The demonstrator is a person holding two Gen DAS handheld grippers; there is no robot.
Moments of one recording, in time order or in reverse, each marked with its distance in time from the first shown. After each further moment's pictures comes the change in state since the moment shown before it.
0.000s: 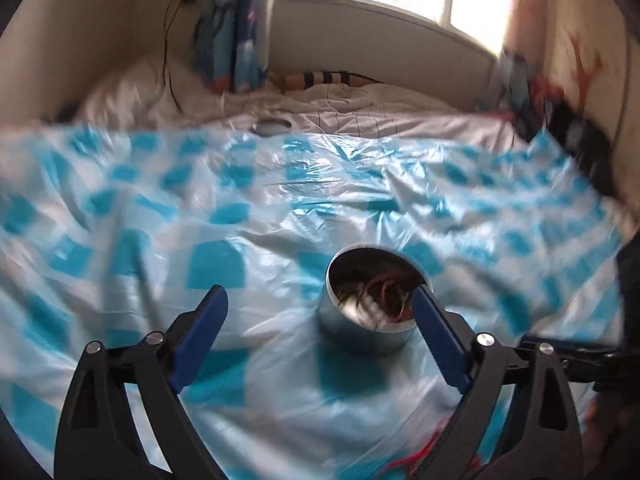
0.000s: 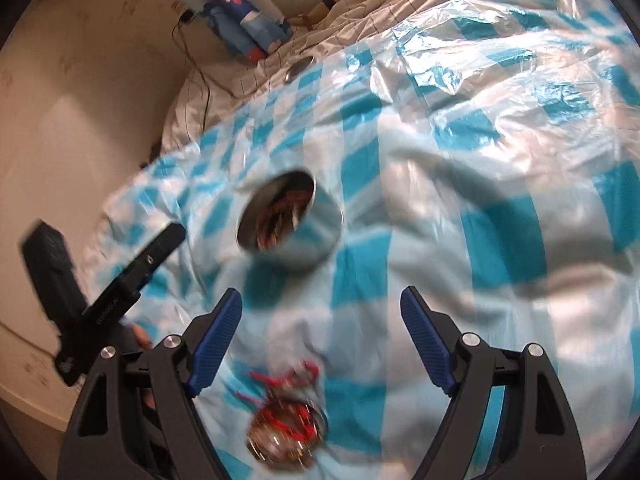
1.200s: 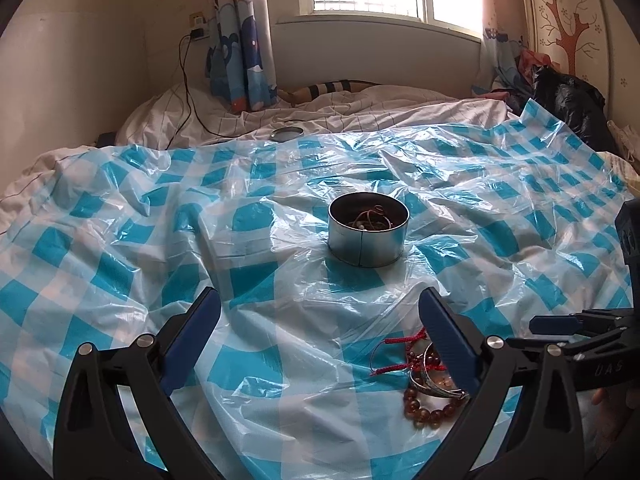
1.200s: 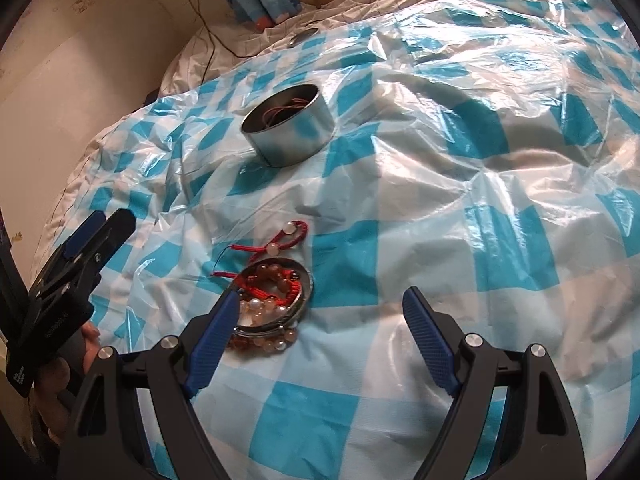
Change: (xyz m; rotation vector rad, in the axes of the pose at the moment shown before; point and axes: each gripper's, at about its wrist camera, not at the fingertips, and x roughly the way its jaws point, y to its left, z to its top) left arm -0.094 -0.022 -0.068 0.072 -0.046 0.085; right arm -0.017 0.011 -0.082 -0.092 0.034 -0.090
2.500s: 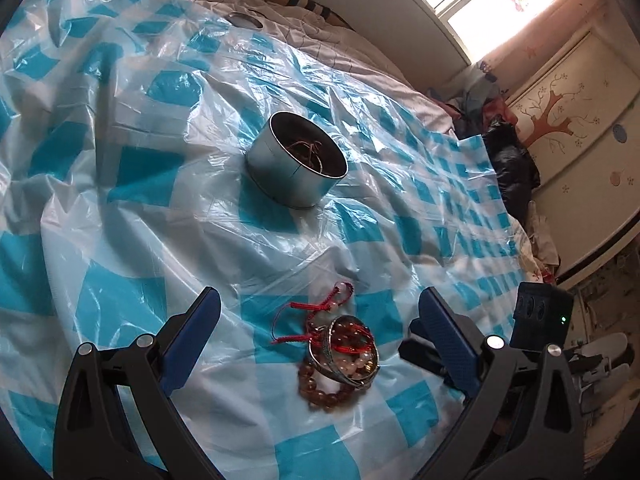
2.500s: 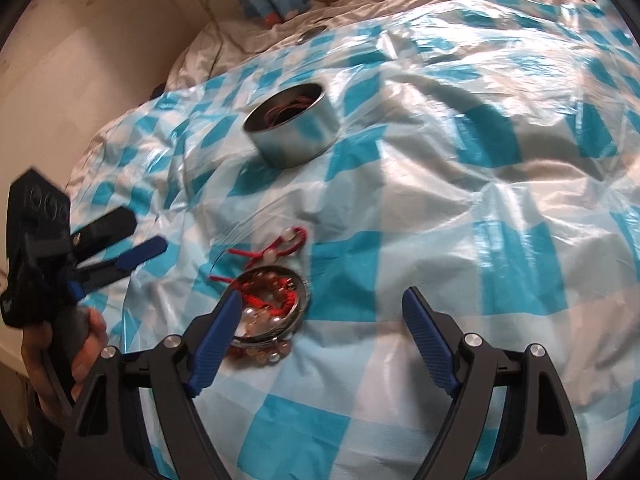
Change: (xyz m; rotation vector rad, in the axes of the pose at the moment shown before) left arm 0.068 0.044 -0.016 -0.422 0.306 -0.529; right arm 0.012 0.001 0.004 -0.047 0.017 0.036
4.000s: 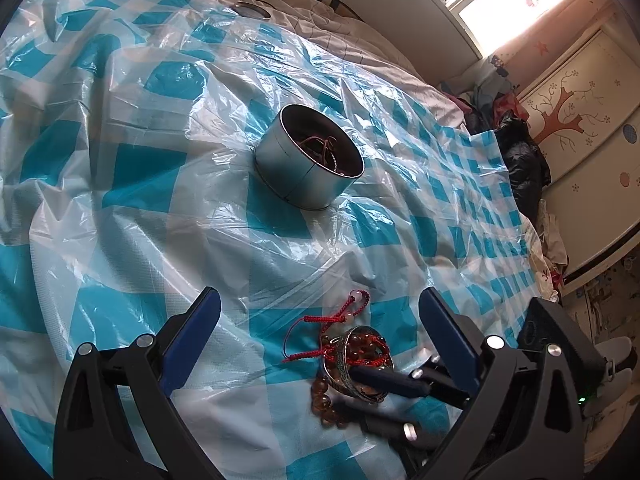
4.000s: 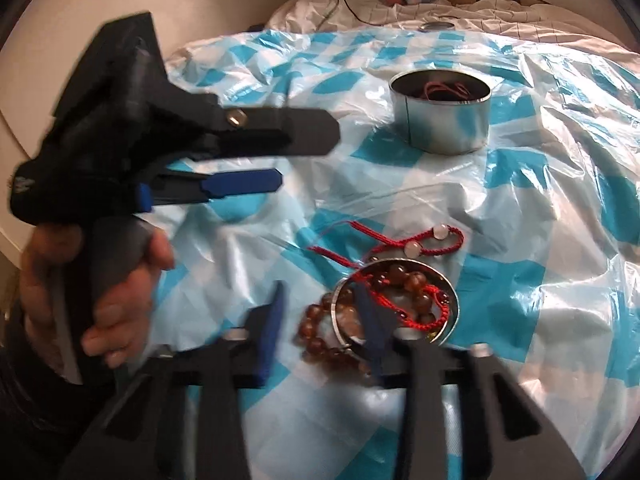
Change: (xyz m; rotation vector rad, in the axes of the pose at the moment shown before) left arm 0.019 0.008 0.011 -0.016 0.033 0.024; right arm 0.040 0.072 -0.004 -0.307 0.067 0.104
